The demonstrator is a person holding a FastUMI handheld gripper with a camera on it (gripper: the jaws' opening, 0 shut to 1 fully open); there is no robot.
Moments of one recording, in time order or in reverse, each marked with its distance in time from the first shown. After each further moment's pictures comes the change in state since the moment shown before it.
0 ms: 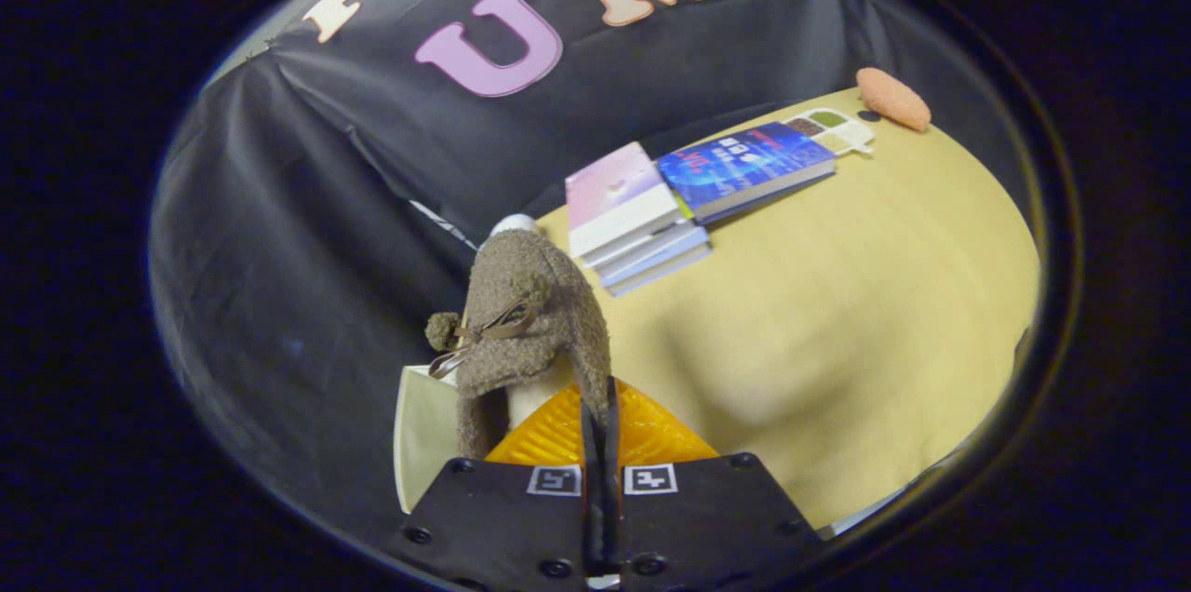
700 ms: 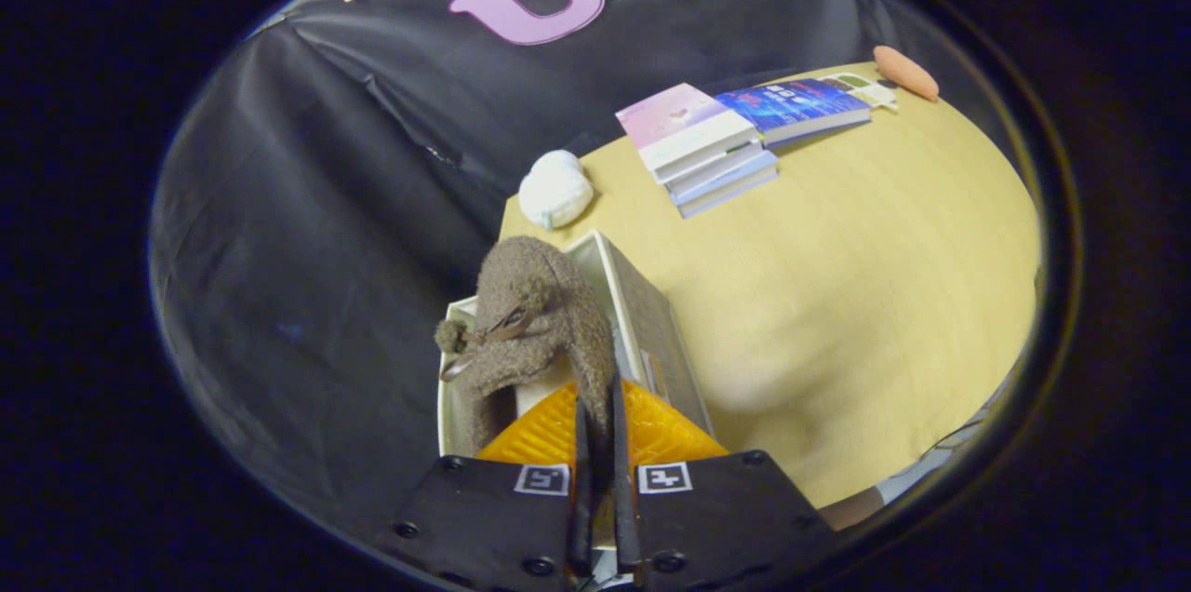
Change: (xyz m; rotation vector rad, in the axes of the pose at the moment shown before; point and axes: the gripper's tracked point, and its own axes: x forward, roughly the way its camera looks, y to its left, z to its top) arm 0.025 0.071 -0.105 0.004 0.092 -0.078
